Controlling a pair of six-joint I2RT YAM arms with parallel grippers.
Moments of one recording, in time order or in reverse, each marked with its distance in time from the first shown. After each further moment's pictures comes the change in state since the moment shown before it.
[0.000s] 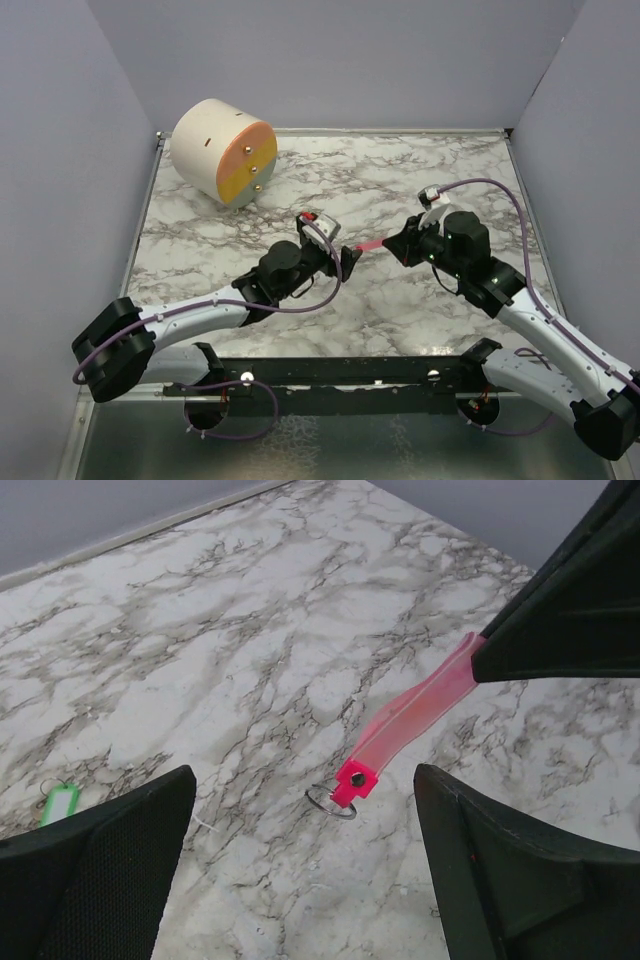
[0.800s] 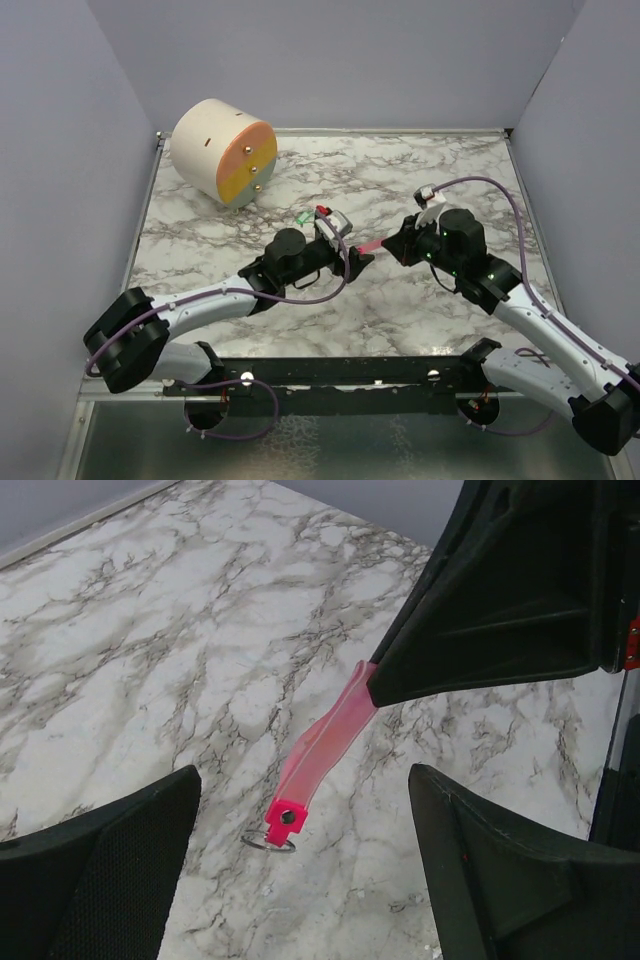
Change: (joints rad) left arm 0.076 0.066 0.064 0.011 0.318 -0.035; right arm 0.000 0.028 0.003 -0.006 0.004 -0.019
